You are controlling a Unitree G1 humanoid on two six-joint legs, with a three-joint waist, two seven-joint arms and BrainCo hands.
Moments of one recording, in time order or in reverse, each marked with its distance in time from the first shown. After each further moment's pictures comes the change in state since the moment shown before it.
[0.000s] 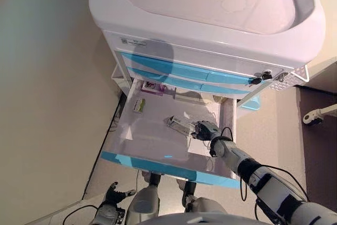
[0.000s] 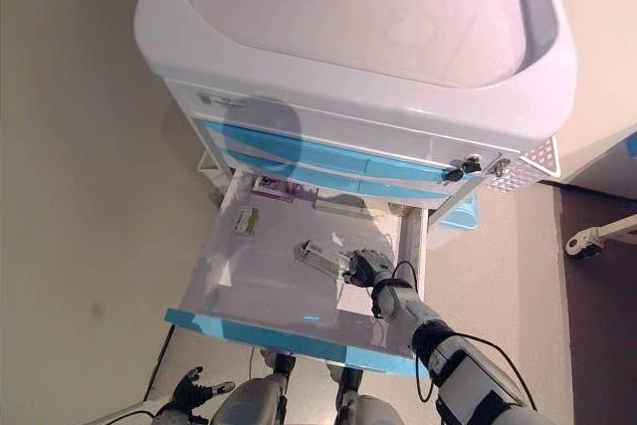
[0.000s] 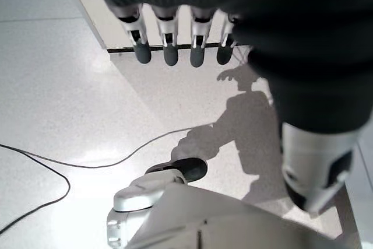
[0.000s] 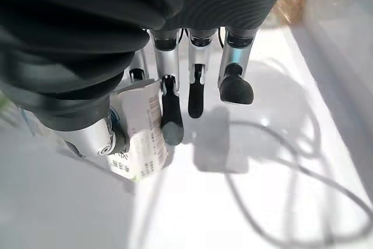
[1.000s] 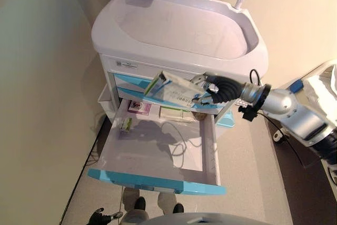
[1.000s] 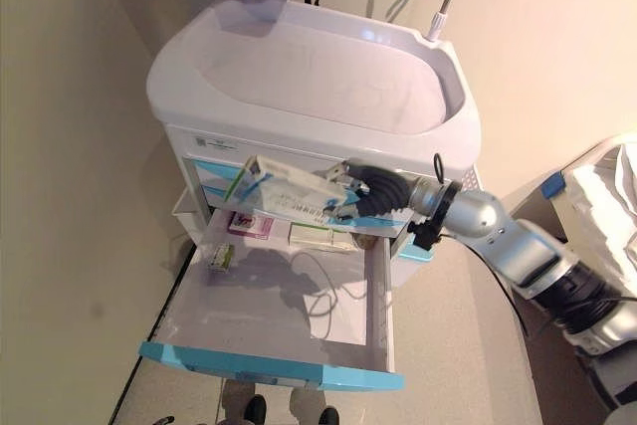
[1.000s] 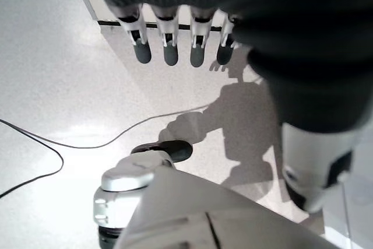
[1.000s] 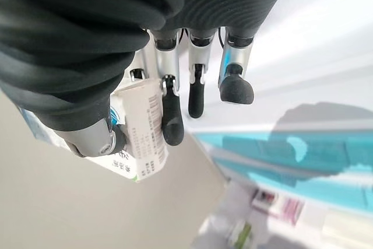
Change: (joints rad) left arm 0.115 0.045 0.112 0.040 0.011 0.018 -0.136; right arm -0.186 -0.730 -0.124 -0.867 0.897 -0.102 0.458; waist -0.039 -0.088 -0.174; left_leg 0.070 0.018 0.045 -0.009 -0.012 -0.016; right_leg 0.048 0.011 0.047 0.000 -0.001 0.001
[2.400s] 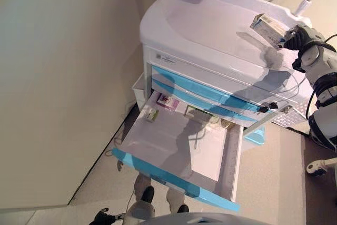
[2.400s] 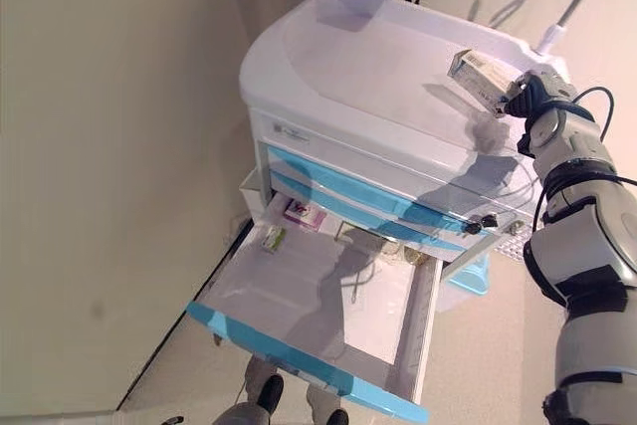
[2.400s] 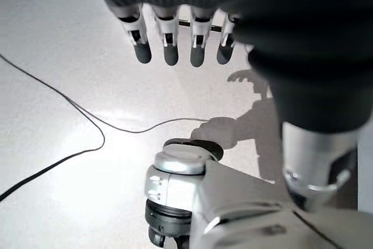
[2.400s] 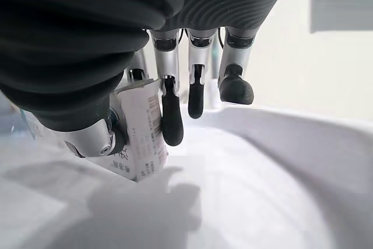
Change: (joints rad) left arm -0.063 0.003 -0.162 0.068 -0.053 0.007 0.017; right arm -0.638 0.291 0.196 1.569 -0.641 0.111 -0.369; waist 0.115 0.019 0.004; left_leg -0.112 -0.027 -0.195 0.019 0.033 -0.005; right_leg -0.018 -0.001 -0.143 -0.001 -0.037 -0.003
